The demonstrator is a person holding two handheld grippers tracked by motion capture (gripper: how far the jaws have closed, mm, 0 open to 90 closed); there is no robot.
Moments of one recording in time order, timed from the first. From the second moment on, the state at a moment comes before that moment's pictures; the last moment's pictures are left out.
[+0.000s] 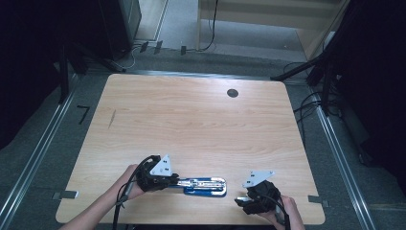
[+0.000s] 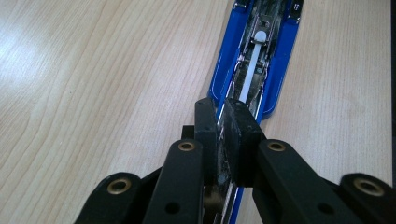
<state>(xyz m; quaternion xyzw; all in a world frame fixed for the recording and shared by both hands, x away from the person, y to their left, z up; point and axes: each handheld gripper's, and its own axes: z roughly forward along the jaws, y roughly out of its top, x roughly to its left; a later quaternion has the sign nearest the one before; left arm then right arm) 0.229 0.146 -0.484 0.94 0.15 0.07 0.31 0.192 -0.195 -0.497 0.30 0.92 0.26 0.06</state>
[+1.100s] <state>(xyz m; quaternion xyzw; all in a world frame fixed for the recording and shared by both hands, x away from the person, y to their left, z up) 0.230 0.145 -0.484 0.94 0.15 0.07 0.31 0.196 -0.189 -0.507 0.31 0.92 0.24 0.05</state>
